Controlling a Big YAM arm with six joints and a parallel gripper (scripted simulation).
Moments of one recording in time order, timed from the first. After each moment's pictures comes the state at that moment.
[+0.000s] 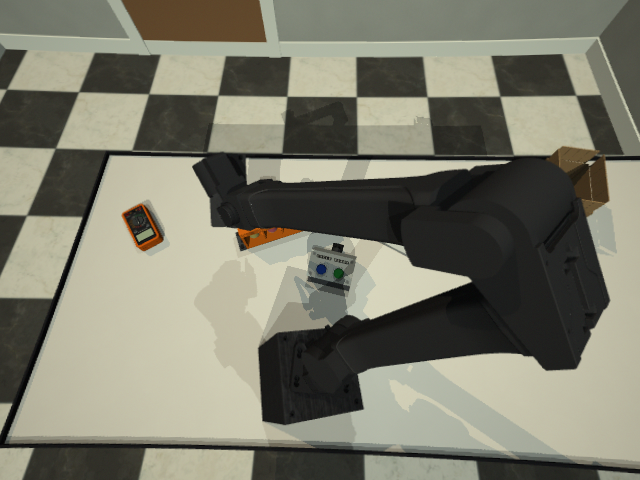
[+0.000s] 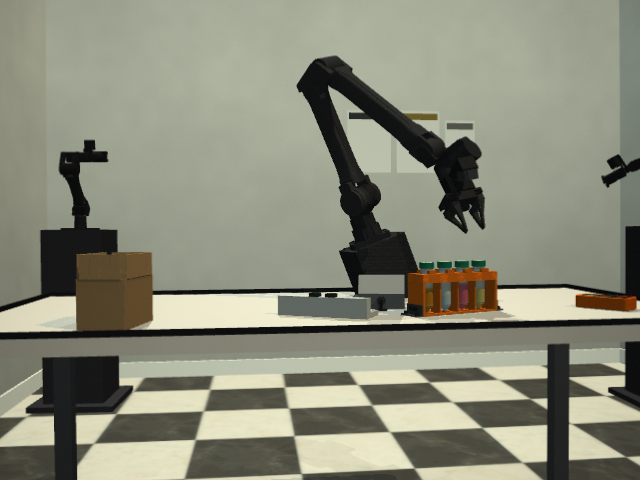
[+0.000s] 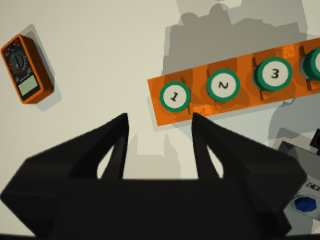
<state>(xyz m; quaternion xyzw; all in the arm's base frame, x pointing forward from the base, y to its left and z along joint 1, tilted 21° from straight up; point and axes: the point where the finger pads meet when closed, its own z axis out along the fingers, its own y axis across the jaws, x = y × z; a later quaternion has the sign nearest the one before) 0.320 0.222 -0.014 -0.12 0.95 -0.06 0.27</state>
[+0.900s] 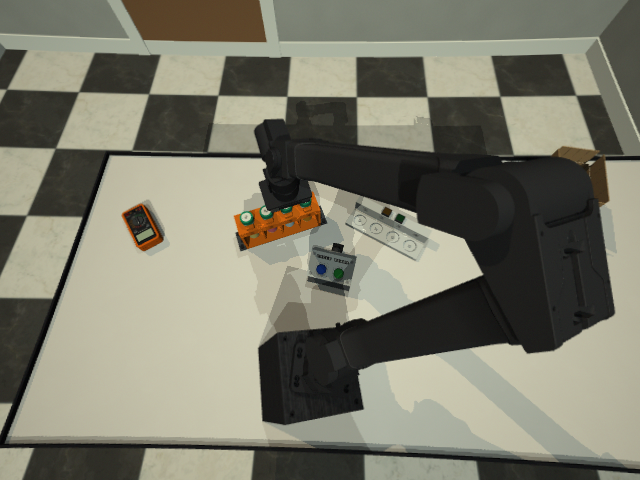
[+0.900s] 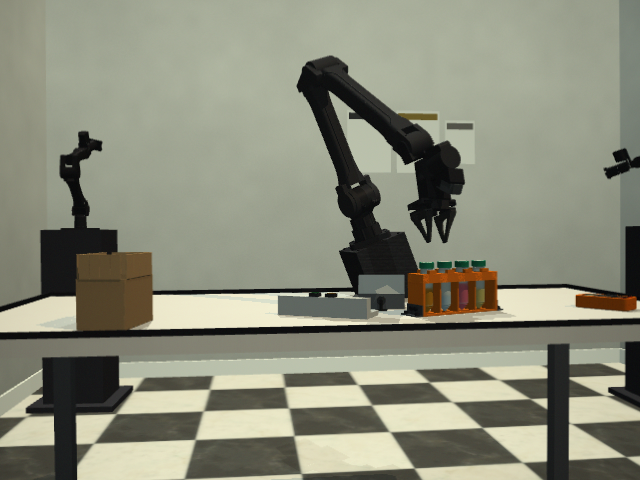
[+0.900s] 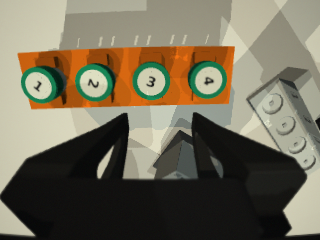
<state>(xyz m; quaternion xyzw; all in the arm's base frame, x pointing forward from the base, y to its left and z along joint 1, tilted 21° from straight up) 0.369 0.115 0.002 -0.23 0.95 -0.17 0.13</state>
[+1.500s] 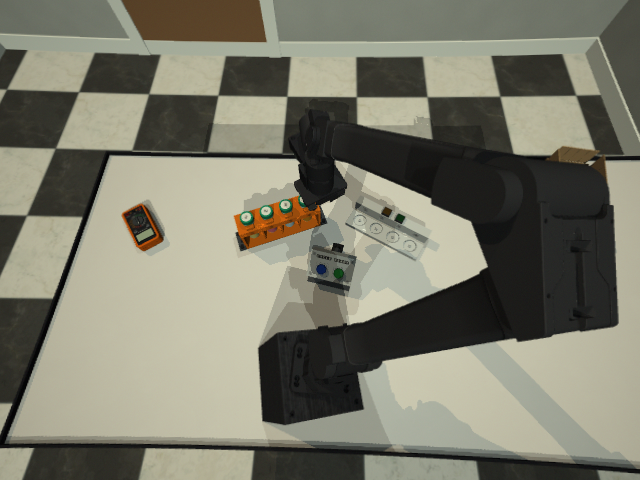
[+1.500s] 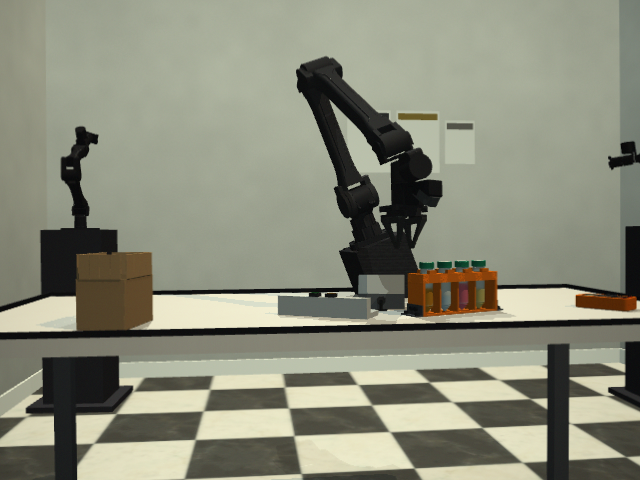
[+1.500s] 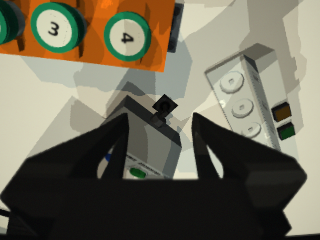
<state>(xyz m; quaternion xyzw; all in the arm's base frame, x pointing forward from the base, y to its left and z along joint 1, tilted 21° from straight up) 0.378 0.037 0.018 -0.29 0.94 -0.19 0.02</state>
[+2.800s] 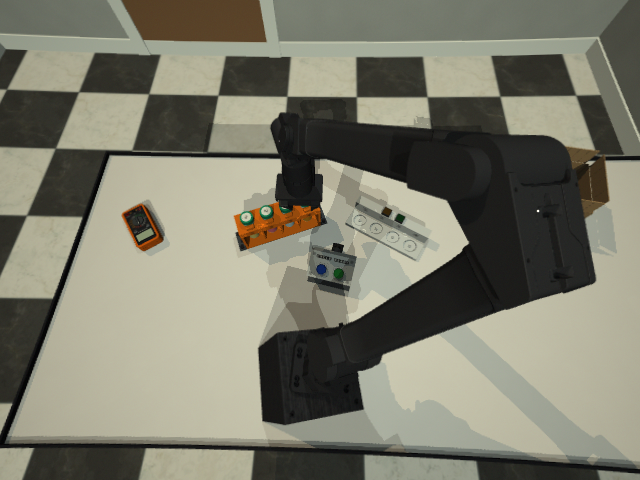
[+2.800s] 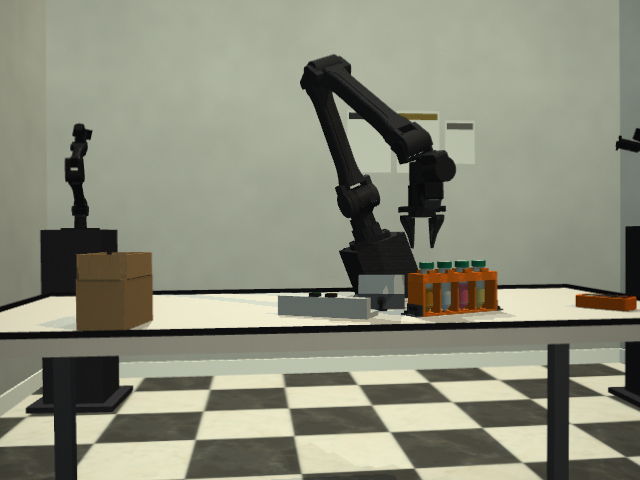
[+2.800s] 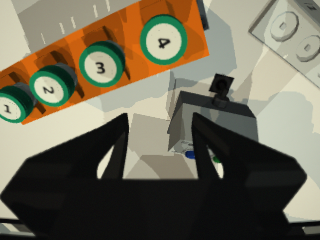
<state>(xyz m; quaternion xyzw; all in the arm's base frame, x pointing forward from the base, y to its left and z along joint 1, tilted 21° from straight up) 0.363 0.079 0.001 -0.03 0.98 -0.18 0.04</state>
